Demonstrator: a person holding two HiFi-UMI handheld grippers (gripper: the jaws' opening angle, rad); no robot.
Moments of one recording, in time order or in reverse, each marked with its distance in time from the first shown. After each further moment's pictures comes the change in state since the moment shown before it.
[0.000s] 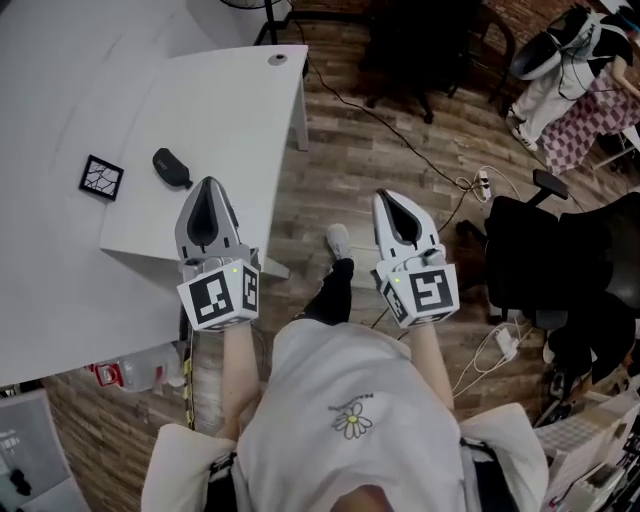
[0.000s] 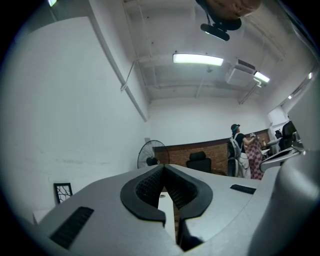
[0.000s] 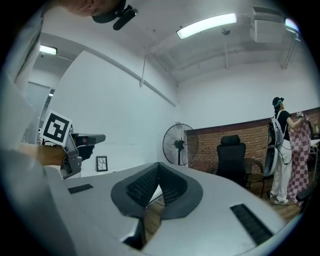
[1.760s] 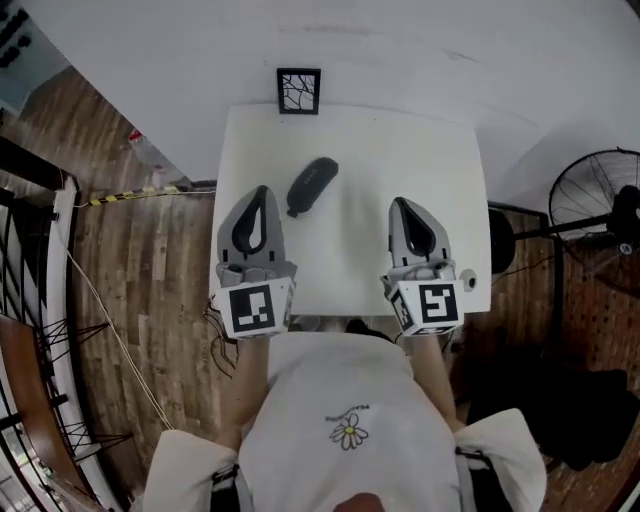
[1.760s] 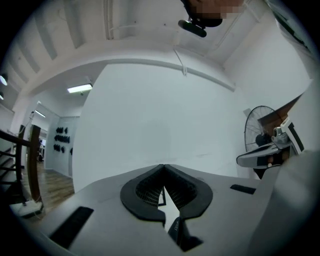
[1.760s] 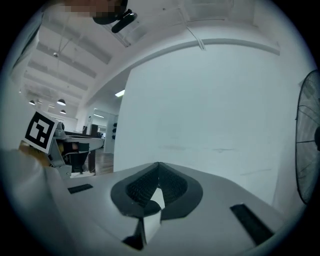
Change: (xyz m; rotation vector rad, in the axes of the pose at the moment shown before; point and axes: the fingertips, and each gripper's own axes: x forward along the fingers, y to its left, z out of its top) left arm 0.109 0.175 -0.030 0.117 0.101 1.282; right arm 0.465 0.173 0.041 -0.094 -0.087 1.352
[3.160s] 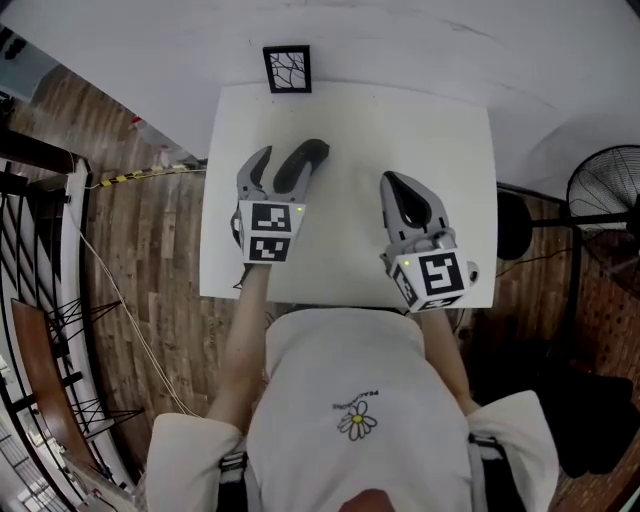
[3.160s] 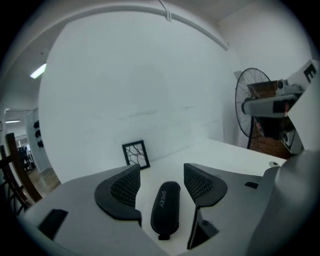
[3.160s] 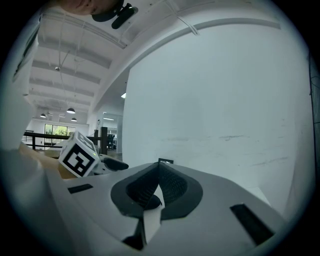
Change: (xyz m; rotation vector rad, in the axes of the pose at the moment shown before) left arm 0.096 -0.055 -0.140 0.170 0.502 -0.181; right arm 0.030 -0.041 -0.033 0.065 0.040 0.156
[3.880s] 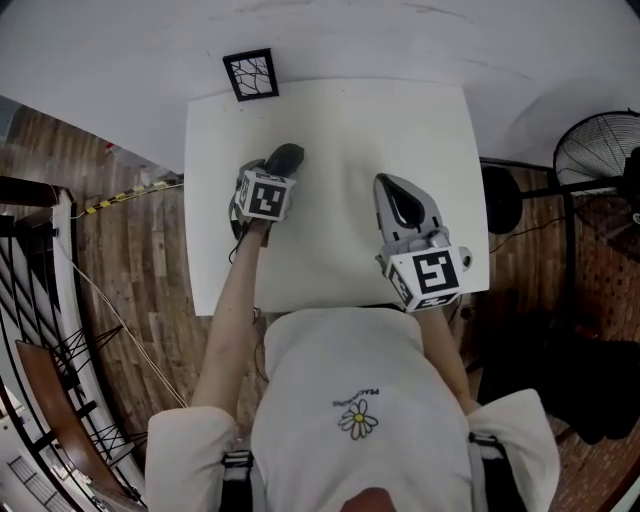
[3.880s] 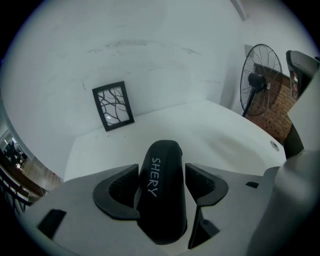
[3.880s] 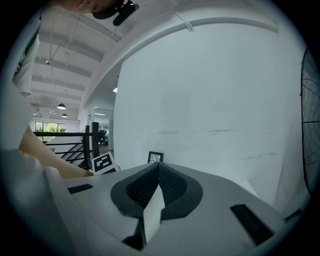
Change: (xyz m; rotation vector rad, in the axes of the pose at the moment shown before) left arm 0.104 -0.021 -0.113 -0.023 0.465 -0.195; right arm -0.007 -0.027 -0.022 0.016 0.067 -0.092
